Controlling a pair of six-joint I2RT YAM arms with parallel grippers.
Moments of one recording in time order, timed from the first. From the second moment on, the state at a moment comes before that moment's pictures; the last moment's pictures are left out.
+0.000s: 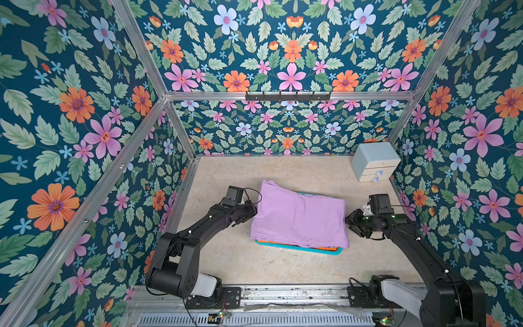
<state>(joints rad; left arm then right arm) -0.32 1.40 0.76 -0.28 0.27 -0.76 0.07 1.14 0.72 -0.70 -0.36 0.79</state>
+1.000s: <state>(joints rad) -0.09 1.18 0.91 -0.40 -0.11 -0.60 -0.13 1.29 0.89 -0.64 -0.14 0.69</state>
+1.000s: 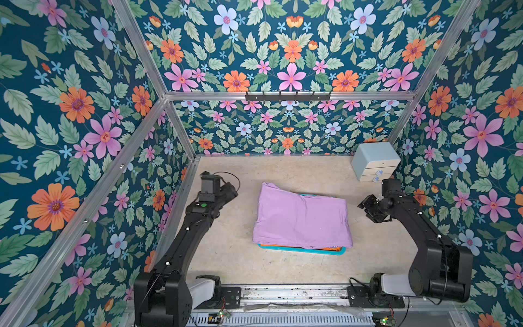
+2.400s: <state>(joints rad) -0.05 1.60 0.28 1.11 -0.27 -0.02 0.00 1.45 0.26 0.89 0.27 0.23</state>
